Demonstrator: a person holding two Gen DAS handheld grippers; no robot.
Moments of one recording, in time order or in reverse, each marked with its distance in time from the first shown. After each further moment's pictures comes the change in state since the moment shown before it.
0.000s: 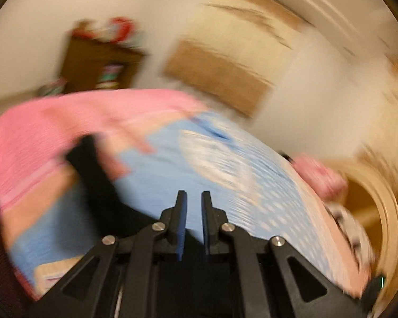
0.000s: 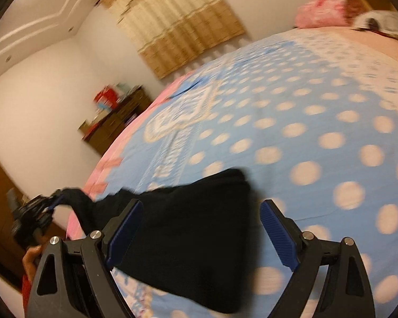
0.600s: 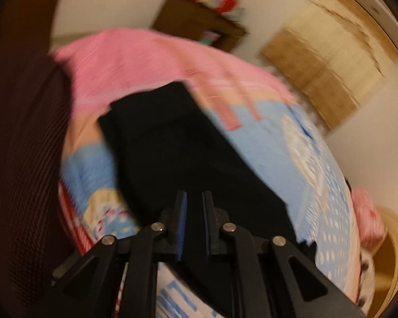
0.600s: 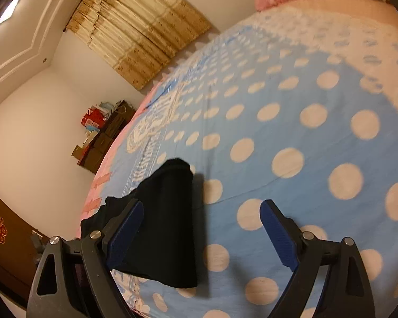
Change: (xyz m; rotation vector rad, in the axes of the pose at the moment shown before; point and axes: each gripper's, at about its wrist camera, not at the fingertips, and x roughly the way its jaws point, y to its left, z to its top) left arm -0.016 0.119 -0.070 -0.497 0.103 0.443; right arm -0.016 -0.057 -0.017 0.181 0.037 0.010
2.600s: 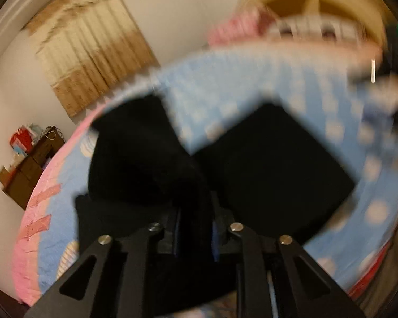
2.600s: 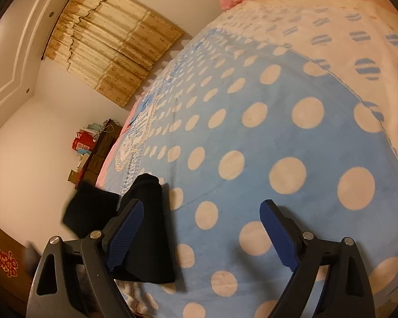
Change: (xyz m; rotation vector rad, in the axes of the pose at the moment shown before) left arm -0.042 -0.178 -0.261 1.548 -0.088 -0.219; right arm -0.035 -0.047 0.001 0.166 -0.043 -0.039
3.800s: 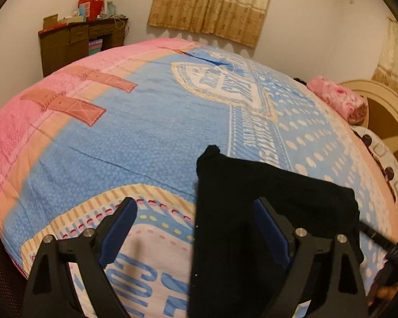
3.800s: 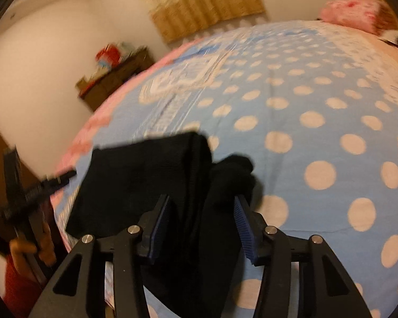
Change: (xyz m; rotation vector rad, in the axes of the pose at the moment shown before) left arm 0.001 0.198 -0.082 -0.814 0.092 -0.049; right arm 0.087 0.118 -0.015 -0.514 0.156 -0.027
